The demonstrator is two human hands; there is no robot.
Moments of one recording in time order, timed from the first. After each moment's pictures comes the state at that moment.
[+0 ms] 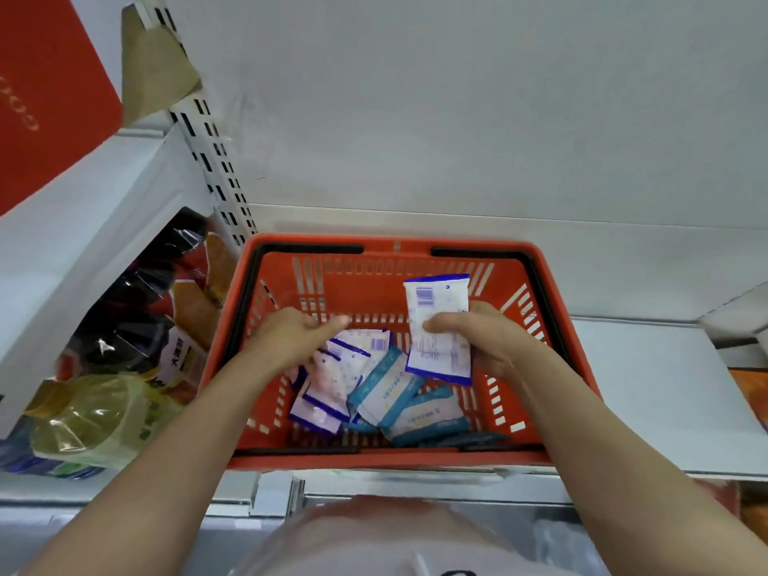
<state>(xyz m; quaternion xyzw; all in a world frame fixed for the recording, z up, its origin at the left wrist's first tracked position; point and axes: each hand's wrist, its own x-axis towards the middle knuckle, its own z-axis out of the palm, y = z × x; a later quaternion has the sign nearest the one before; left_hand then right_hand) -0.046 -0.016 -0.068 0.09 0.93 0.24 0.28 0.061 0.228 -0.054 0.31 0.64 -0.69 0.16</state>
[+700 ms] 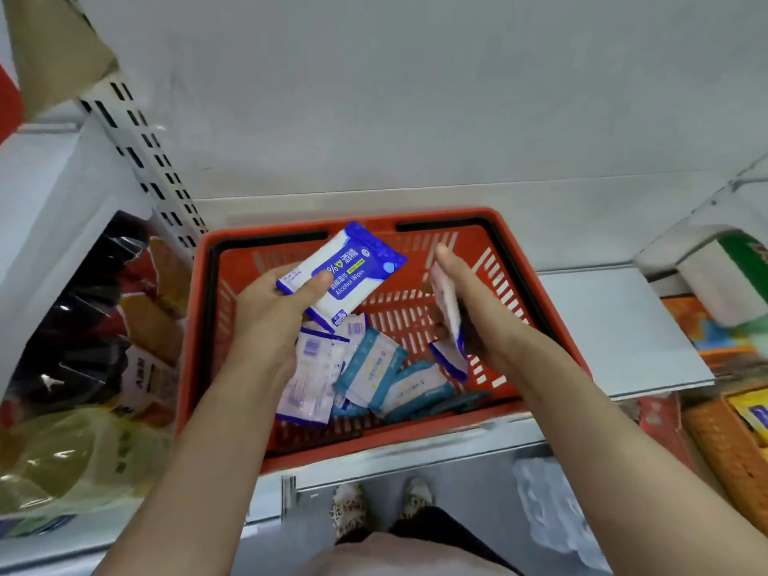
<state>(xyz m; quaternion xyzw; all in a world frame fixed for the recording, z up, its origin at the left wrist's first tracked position) -0.018 0.007 -0.035 -0.06 0.64 0.73 0.23 0.102 0.190 -0.012 0.28 0.59 -0.75 0.09</state>
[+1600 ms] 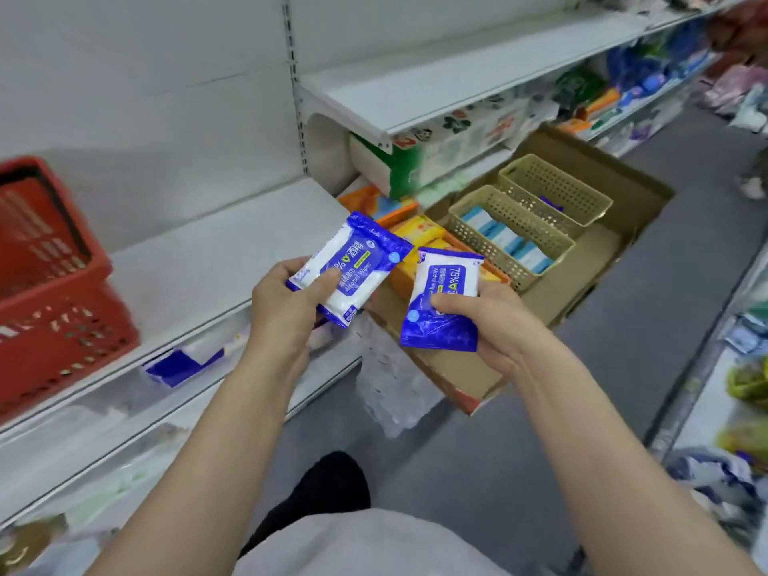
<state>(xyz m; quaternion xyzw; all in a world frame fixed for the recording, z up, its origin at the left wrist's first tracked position) 0.459 0.247 -0.031 0.15 0.63 0.65 0.40 0.655 0.337 -0.028 0.50 0.45 -0.69 -0.27</state>
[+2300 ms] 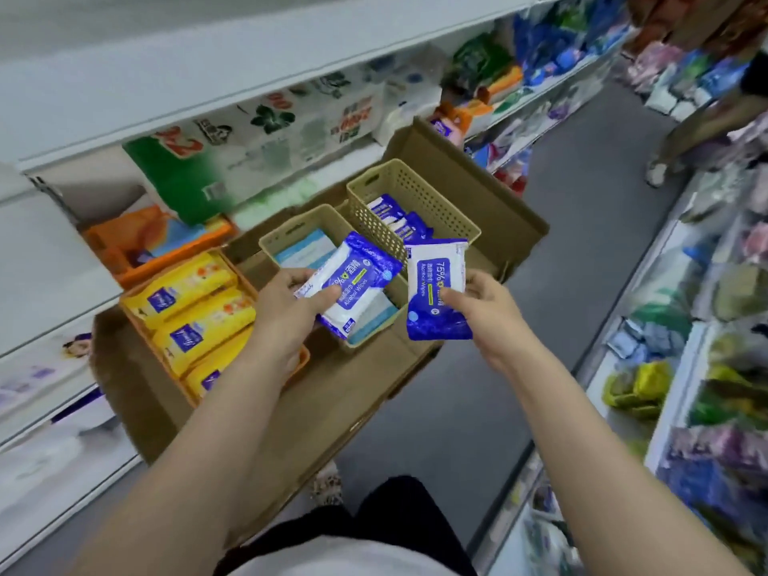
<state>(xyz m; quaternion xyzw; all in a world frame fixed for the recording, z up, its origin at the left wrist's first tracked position) 0.694 0.617 -0.099 0.16 0.65 0.55 0.49 0.914 0.689 -0.066 0.62 0.47 -0.56 -0.29</state>
